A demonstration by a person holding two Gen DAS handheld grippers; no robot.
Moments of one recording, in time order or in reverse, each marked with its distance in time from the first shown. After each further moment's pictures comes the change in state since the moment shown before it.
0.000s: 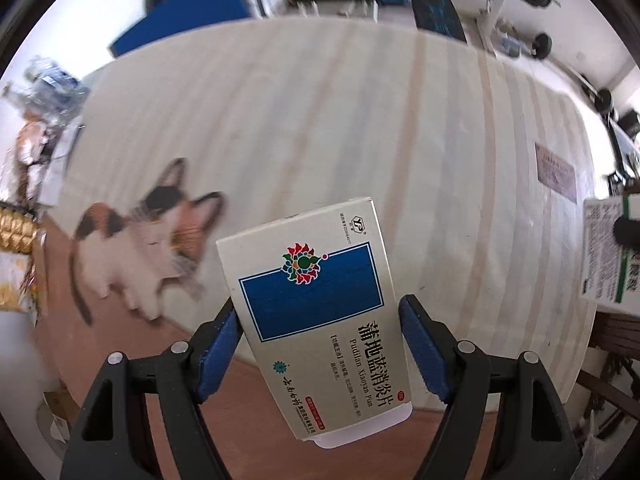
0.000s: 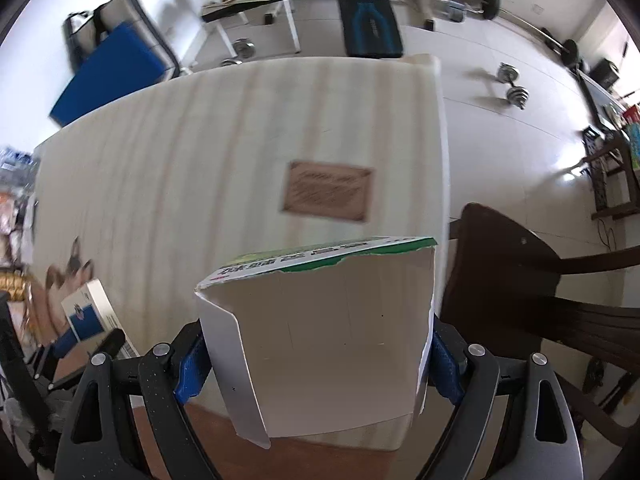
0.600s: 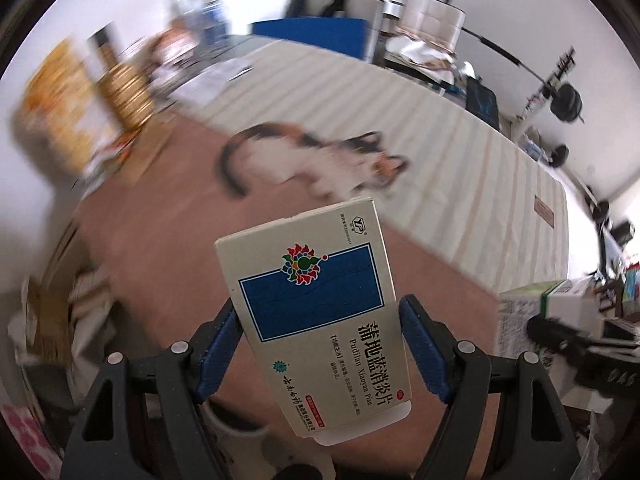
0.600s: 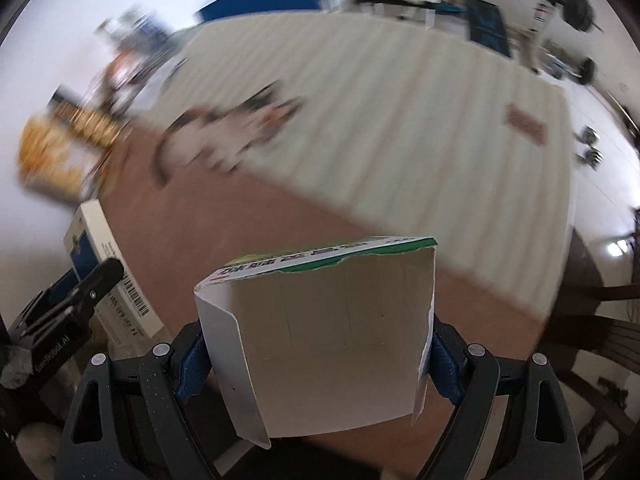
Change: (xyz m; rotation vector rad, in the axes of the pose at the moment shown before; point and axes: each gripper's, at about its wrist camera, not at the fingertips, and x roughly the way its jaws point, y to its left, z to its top) left arm -0.115 0.205 -0.216 -0.334 -0.206 -0.074; right arm -0.068 0.202 -0.233 -0.347 -0.012 0.164
